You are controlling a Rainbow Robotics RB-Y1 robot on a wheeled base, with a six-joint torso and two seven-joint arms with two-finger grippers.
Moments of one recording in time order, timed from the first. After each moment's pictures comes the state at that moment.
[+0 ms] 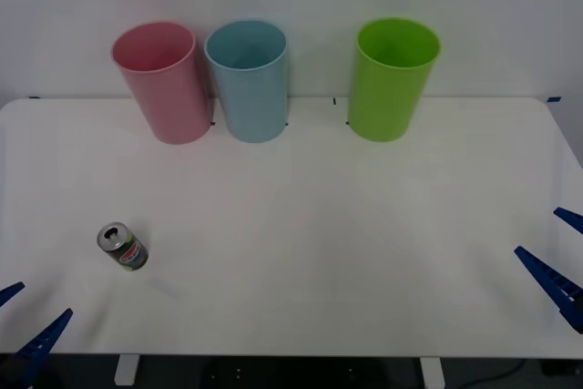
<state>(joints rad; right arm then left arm) 0.35 -0.40 -0.52 -1.66 0.96 -1.22 0.00 0.44 0.33 0.56 -1.48 -1.05 -1.15 -0.14</state>
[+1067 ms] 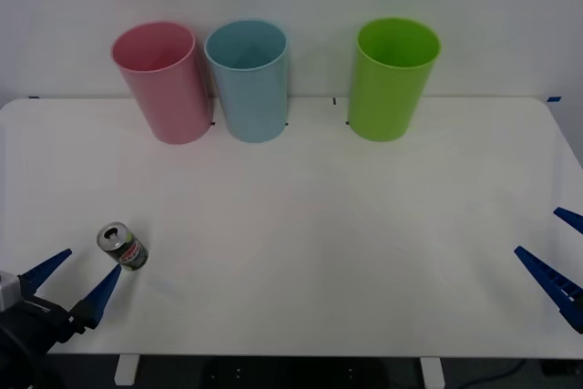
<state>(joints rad) 0.35 -0.40 -0.52 -1.66 0.96 -1.22 0.00 0.27 0.23 0.48 -1.42 -1.19 -0.94 -0.16</state>
